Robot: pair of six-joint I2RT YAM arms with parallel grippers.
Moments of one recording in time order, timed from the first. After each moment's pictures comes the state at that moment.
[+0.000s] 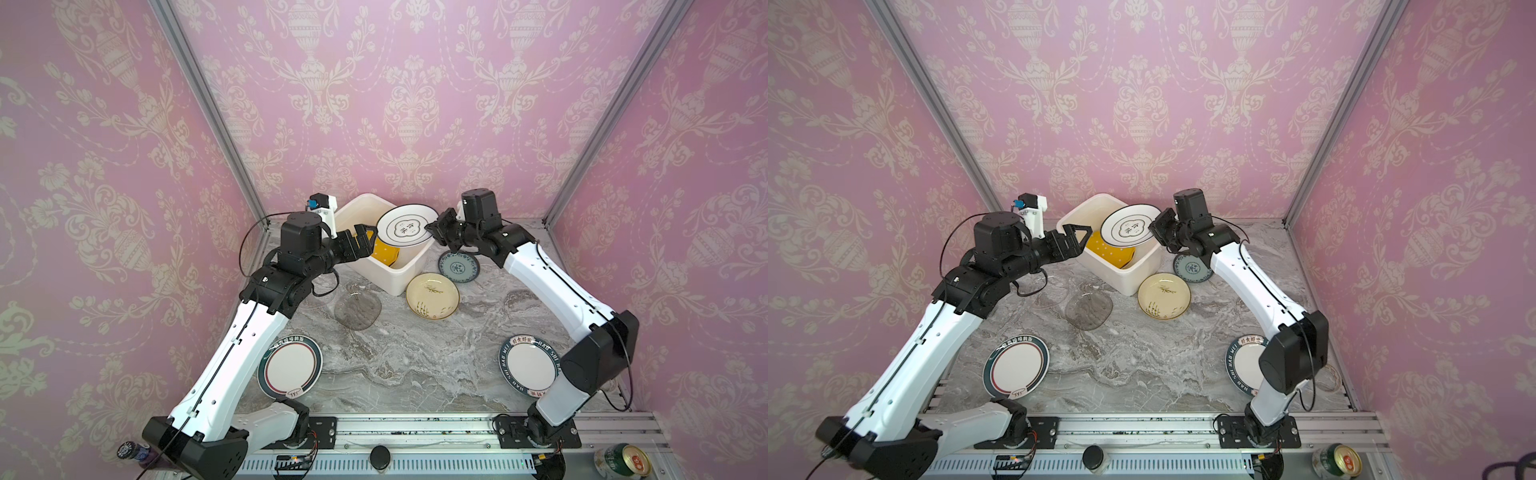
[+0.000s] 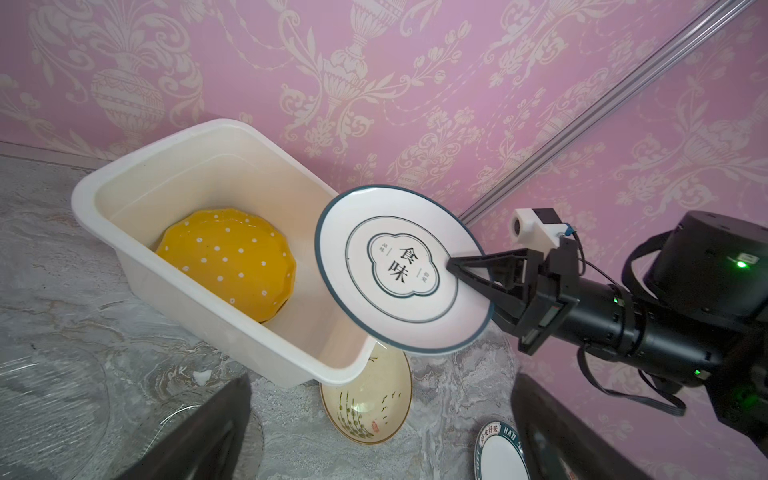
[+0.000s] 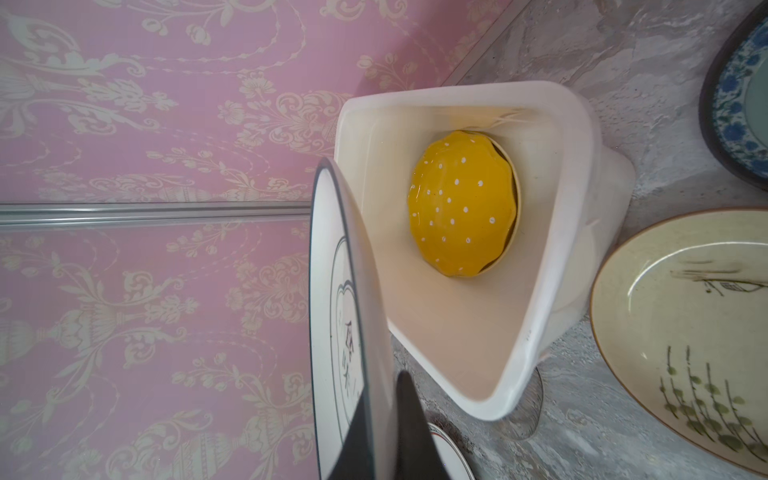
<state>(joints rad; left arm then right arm) -0.37 1.18 1.41 -0.58 0.15 -0.54 0.45 1.76 1.75 -0.52 -0.19 1.23</state>
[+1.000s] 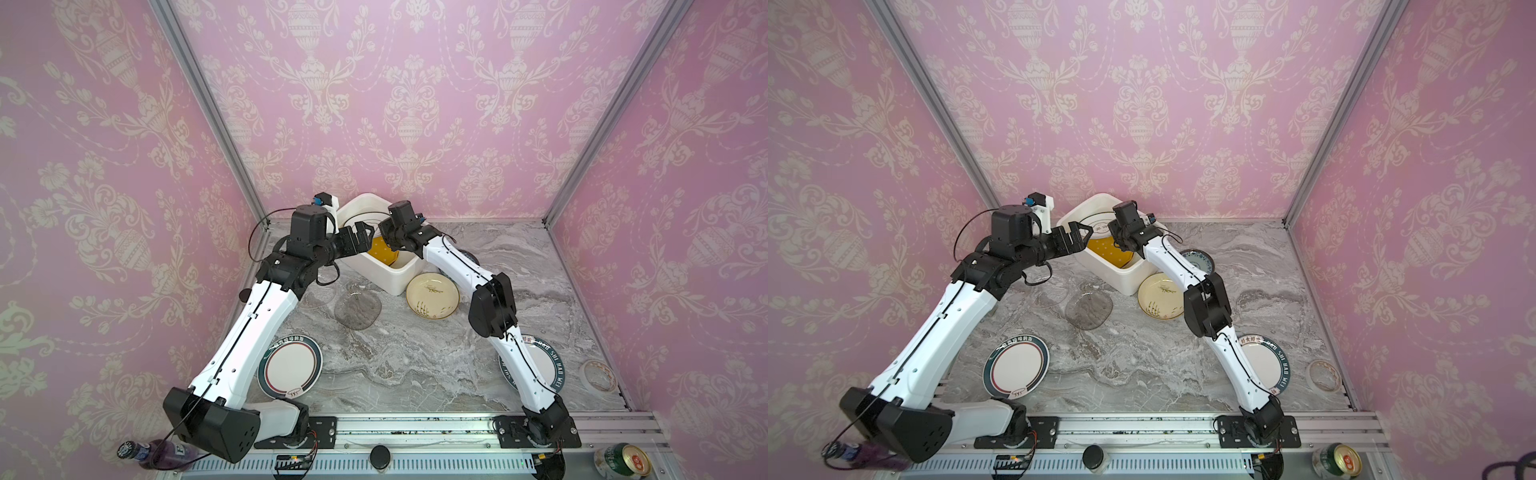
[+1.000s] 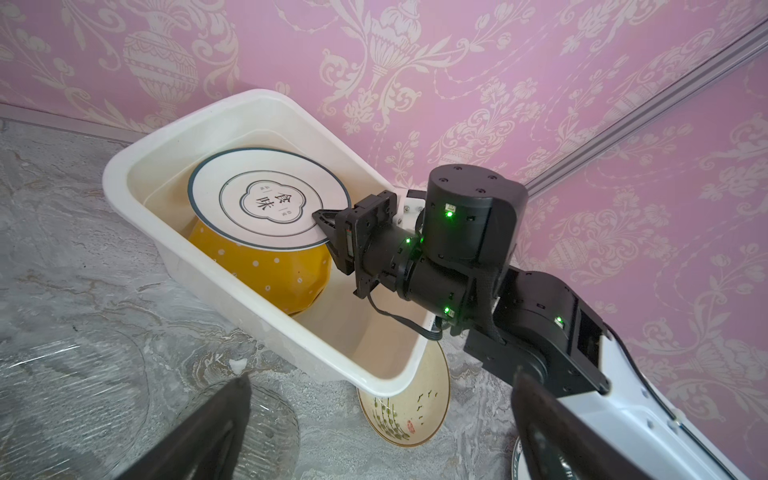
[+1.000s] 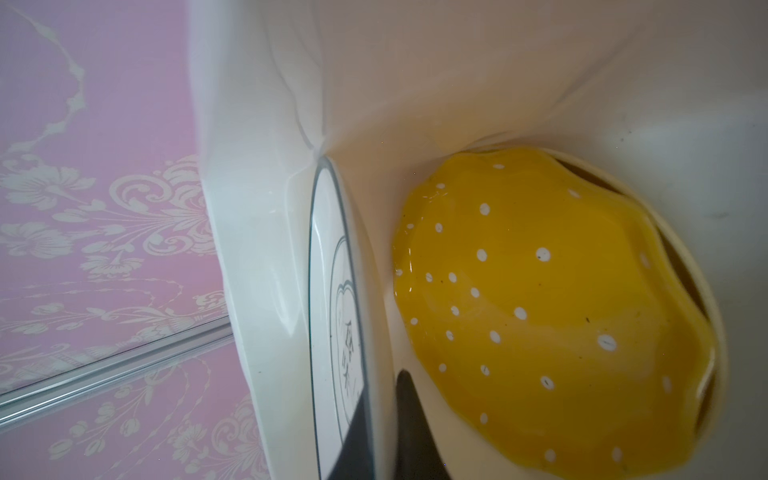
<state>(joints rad) -0.30 1.30 1.43 -0.59 0.18 -0.51 0.59 2.53 2.44 -0.50 0.07 1.53</state>
